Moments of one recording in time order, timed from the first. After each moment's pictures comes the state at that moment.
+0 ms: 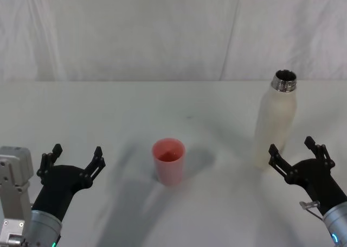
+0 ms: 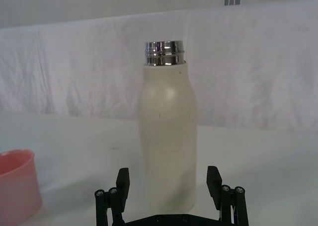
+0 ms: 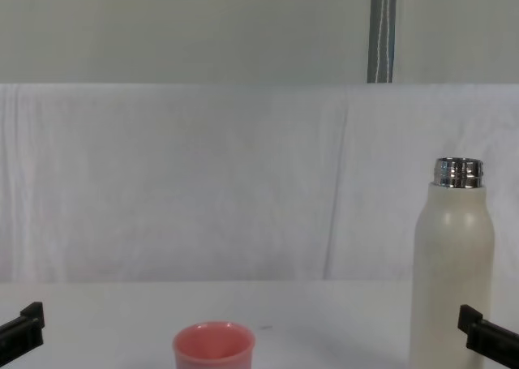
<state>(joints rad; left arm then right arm) 0.27 0.24 0.04 -1.85 -0.25 -0.02 -0.02 -0.10 0.17 -0.13 -1.63 0.22 -0.14 0.21</state>
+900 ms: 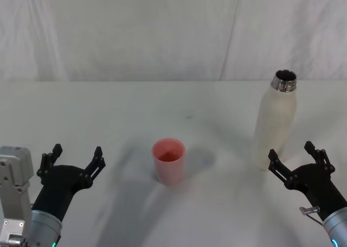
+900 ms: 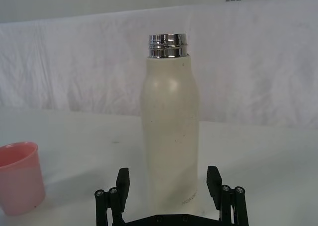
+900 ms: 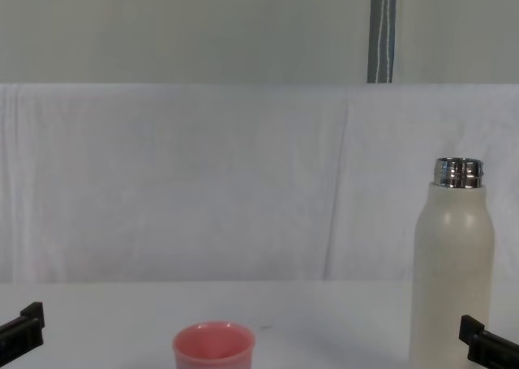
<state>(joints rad) 0.27 0.24 0.04 -1.85 -0.25 -0.02 -0.02 -0.12 0.17 -0.13 -1.64 0.21 -0.14 0.21</state>
